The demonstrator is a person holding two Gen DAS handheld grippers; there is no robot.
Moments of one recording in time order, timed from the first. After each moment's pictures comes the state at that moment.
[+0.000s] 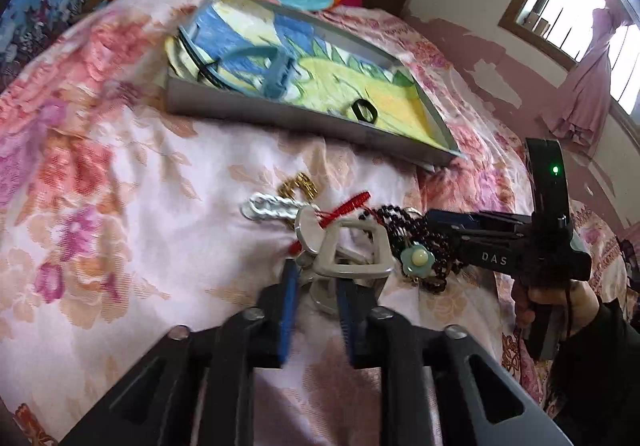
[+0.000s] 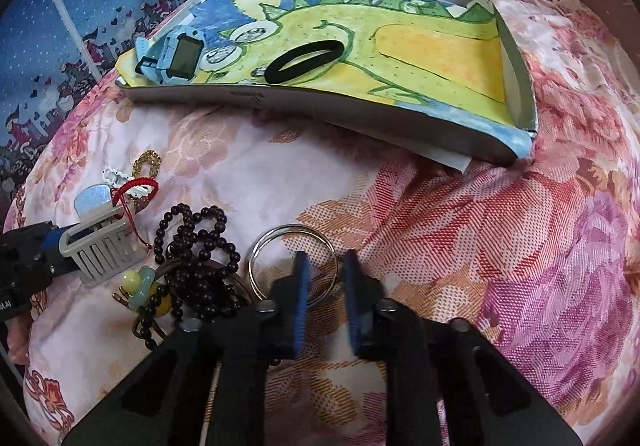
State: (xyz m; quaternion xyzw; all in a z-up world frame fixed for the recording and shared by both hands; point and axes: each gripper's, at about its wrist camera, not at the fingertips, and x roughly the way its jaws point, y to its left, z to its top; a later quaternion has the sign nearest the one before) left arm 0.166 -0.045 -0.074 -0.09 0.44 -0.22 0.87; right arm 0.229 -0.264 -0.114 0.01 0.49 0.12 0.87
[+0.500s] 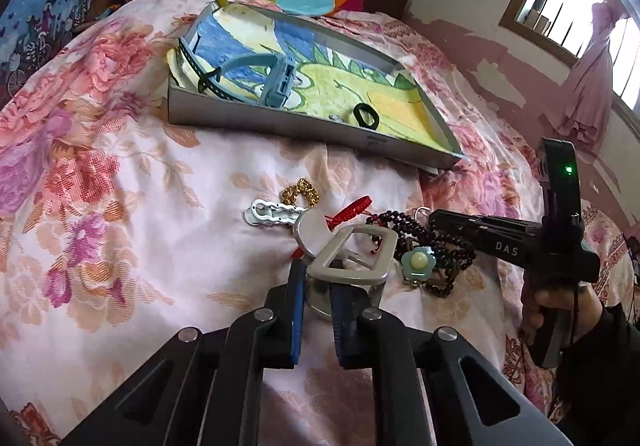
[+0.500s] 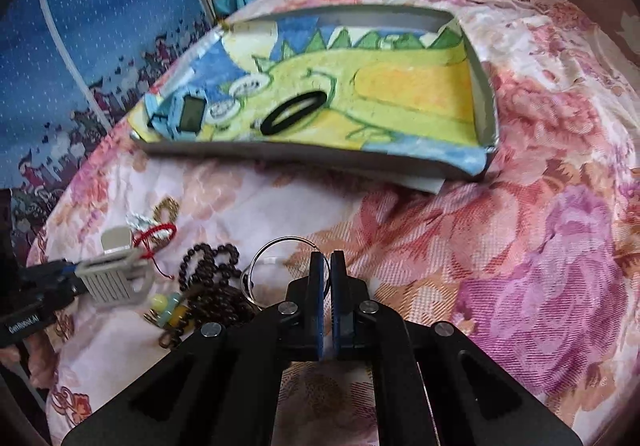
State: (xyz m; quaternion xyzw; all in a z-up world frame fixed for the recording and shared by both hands) left arm 0.159 -0.046 -0.067 -0.08 0.42 -0.21 0.88; right arm 0.218 -0.283 -0.098 0.07 0.42 0.12 0.90
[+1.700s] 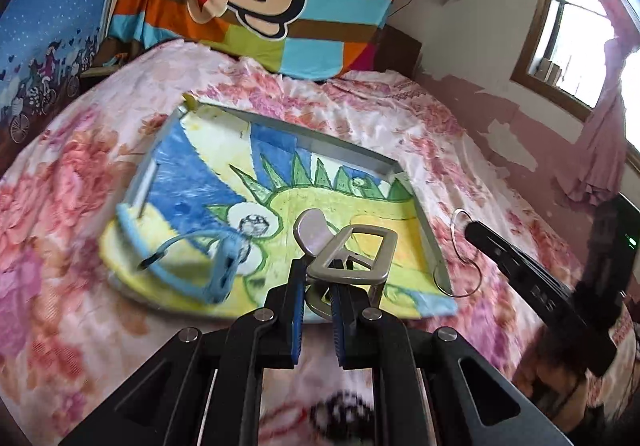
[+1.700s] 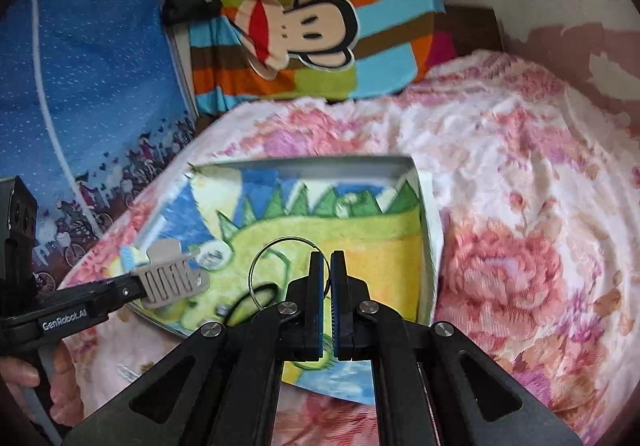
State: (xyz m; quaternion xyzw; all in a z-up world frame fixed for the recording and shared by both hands) left arm 0.252 -0.101 0.004 -0.11 0.34 -0.16 0.92; right arm 0.275 -0.327 -0.028 0.10 0.28 0.07 0.95
